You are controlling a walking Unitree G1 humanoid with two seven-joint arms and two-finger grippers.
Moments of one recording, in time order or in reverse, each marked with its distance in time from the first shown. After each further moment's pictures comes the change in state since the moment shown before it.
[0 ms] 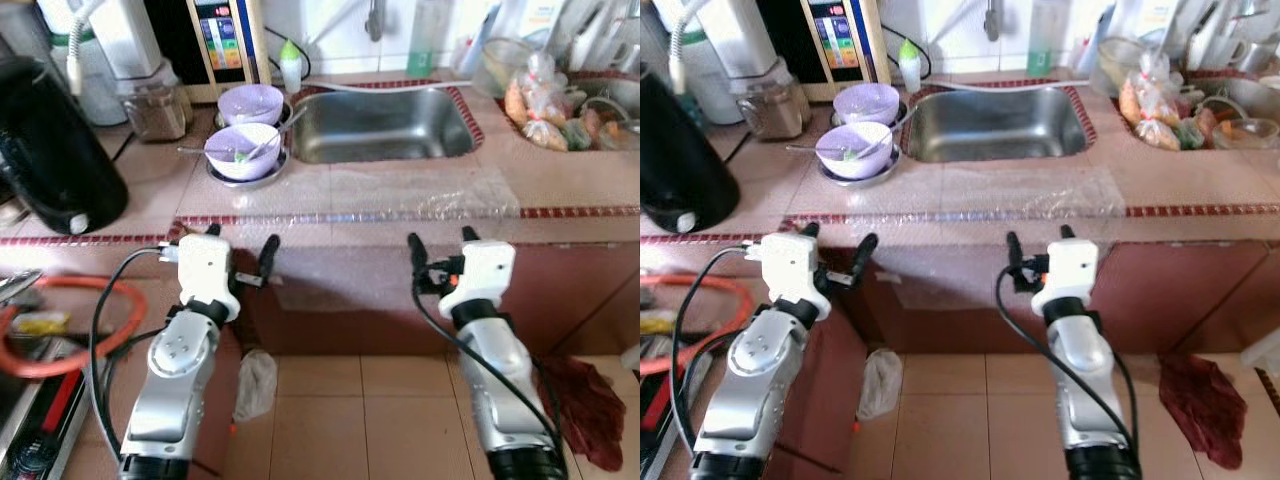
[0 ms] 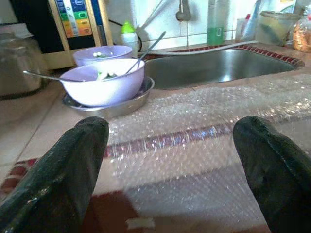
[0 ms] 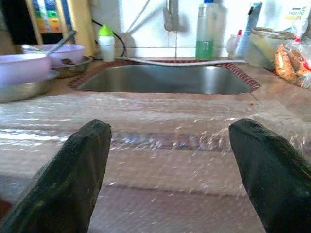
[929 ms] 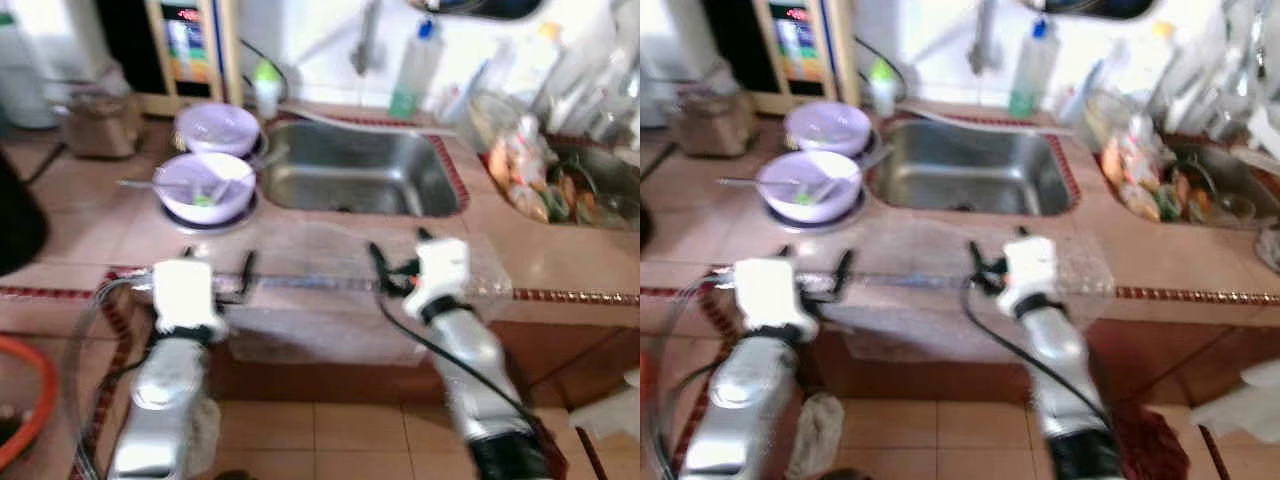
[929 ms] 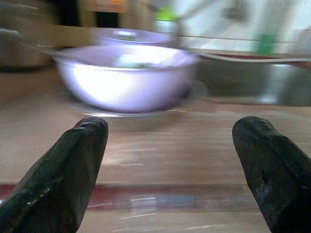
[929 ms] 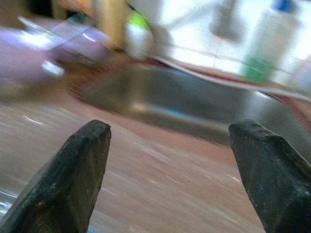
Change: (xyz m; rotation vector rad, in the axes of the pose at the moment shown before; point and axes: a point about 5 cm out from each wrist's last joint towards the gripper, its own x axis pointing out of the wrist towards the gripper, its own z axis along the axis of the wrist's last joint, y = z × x) left arm -0.028 0.015 -0.012 0.005 0.044 0.191; right arm 0.018 0.046 0.000 0.005 0.016 0.234
